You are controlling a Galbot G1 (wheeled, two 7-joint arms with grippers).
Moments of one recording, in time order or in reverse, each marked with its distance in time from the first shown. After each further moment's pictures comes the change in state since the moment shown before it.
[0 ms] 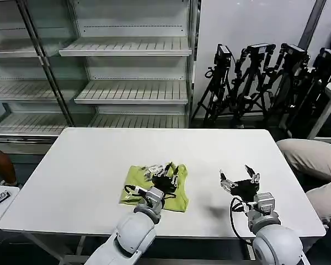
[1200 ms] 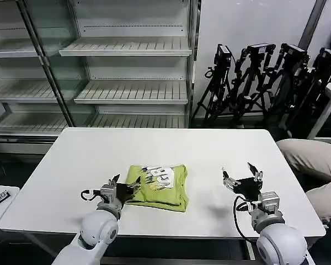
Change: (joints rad) left arm 0.096 0.103 -0.273 0.092 -0.369 0.049 -0.140; right arm 0.001 -0.025 0.025 0.003 0.022 0.021 -0.010
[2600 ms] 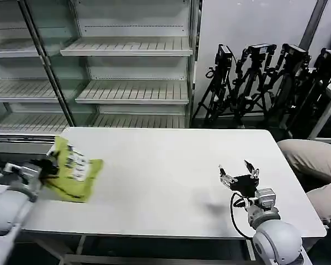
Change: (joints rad) left arm 0.101 0.401 -0.486 -0.079 0.335 0.005 0.454; right arm 0.037 0.021 -0.022 -0.027 0.003 0.006 -0.002
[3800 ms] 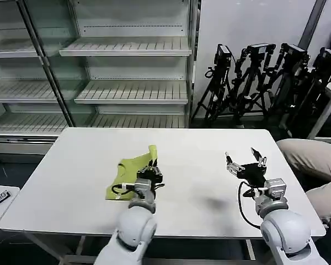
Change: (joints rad) left arm -0.135 -0.732 0.593 0.021 0.058 0.003 -0.479; right arm 0.069 -0.002 0.061 -0.029 0.012 0.045 -0.059
